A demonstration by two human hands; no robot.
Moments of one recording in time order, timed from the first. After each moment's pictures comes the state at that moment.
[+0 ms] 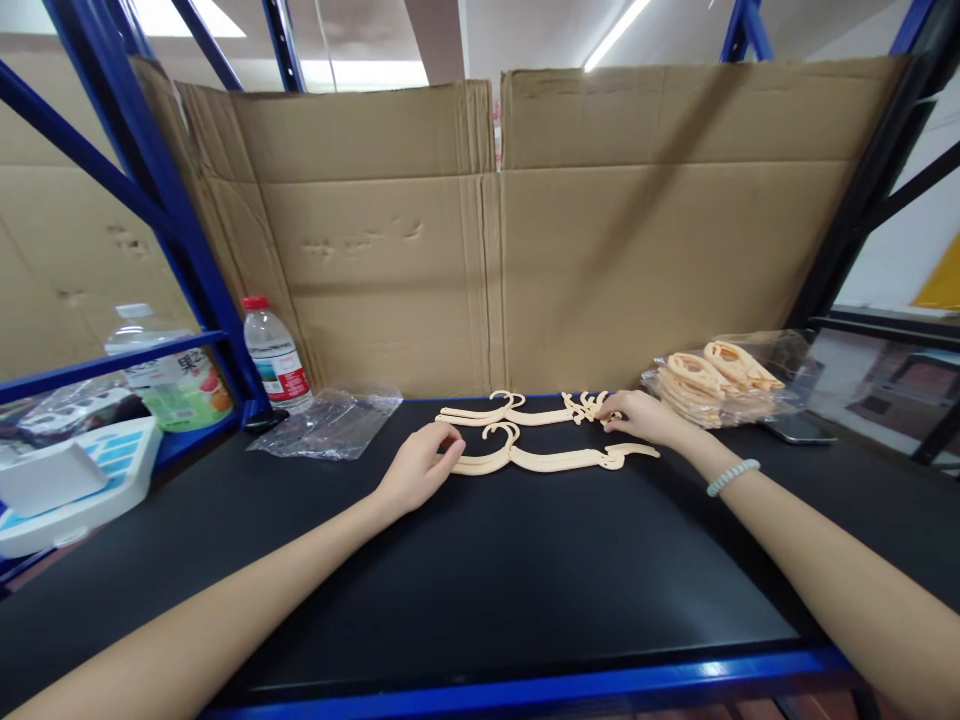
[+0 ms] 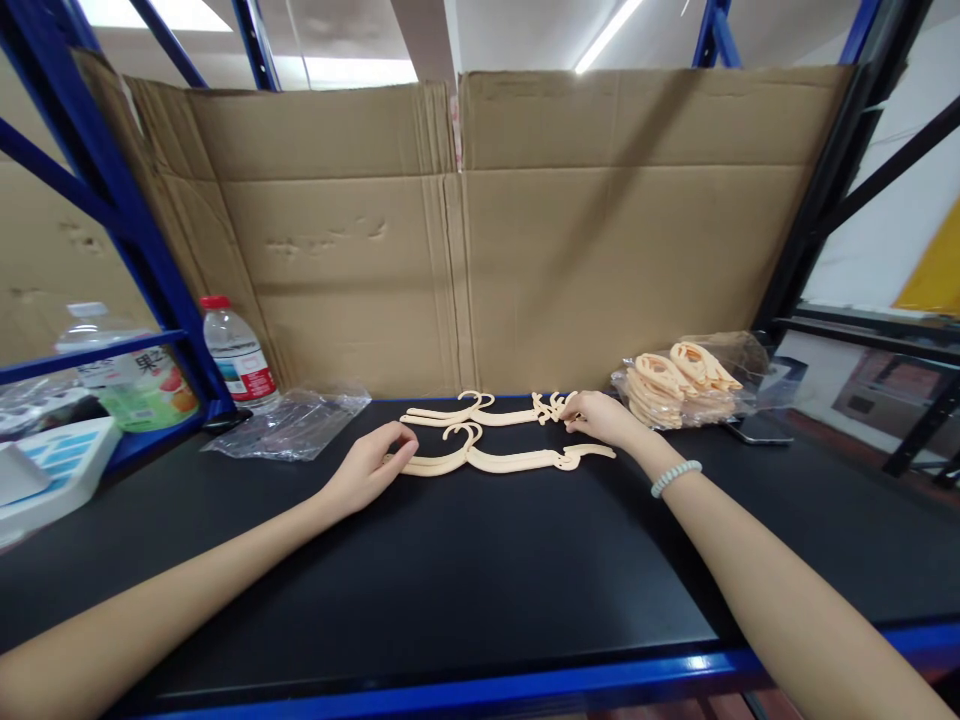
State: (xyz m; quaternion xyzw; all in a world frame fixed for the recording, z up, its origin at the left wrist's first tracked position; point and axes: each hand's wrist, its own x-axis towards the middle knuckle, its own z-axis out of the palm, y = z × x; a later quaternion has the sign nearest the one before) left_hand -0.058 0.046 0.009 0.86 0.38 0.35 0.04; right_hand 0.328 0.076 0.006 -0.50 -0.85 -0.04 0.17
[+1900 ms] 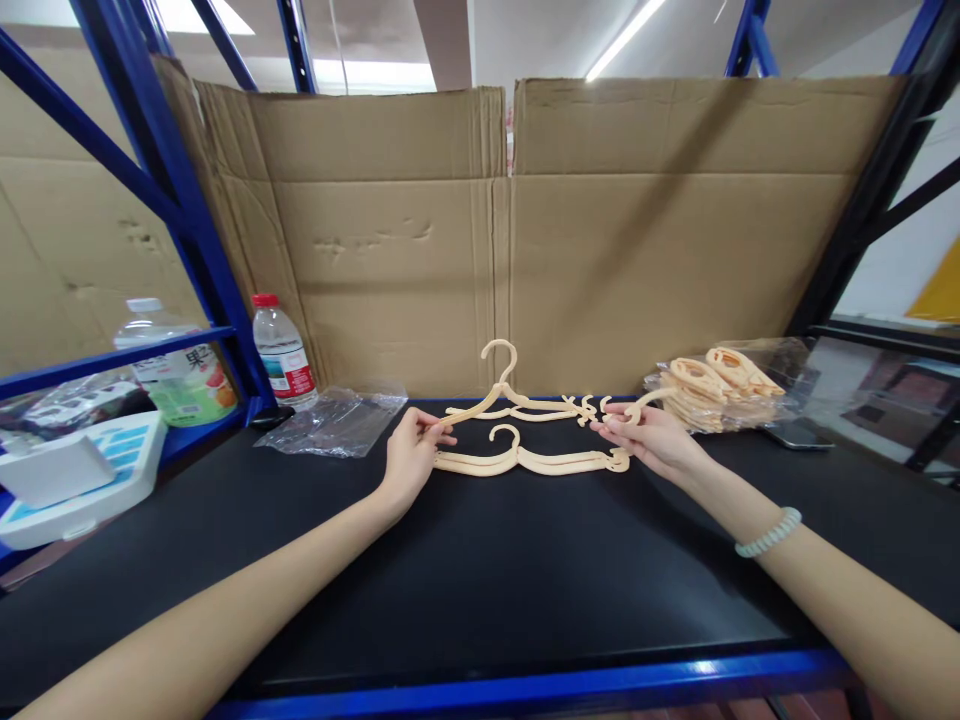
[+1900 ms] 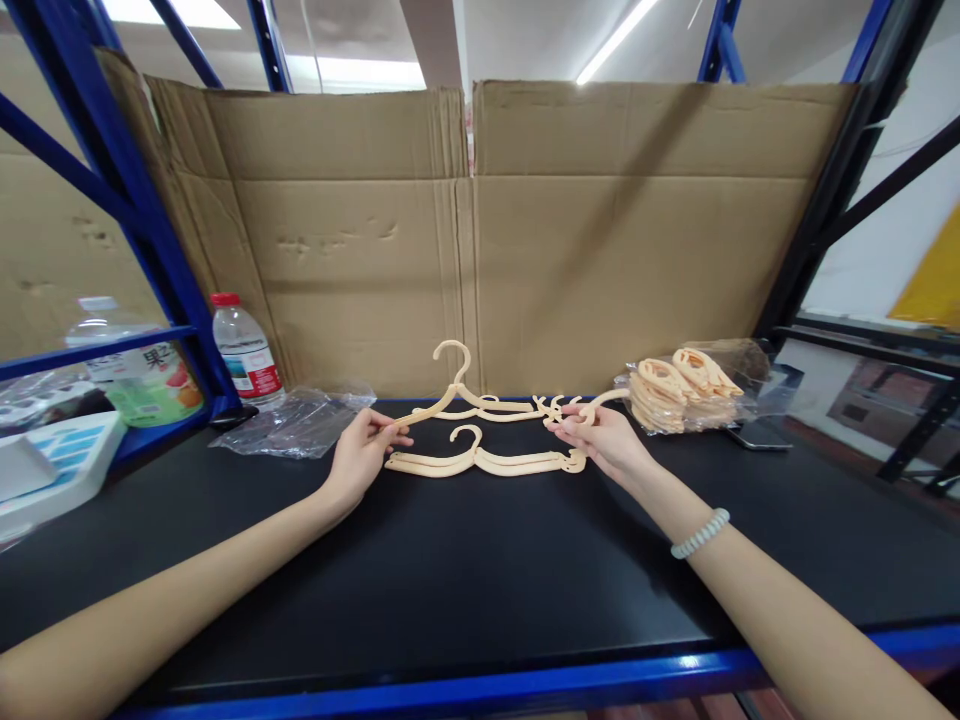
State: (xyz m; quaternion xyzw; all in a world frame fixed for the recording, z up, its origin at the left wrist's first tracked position) left_hand -0.058 0.059 -0.002 0.62 0.46 0.57 0.29; right_hand 0.274 0.020 0.001 -0.42 -0.46 0.48 0.61
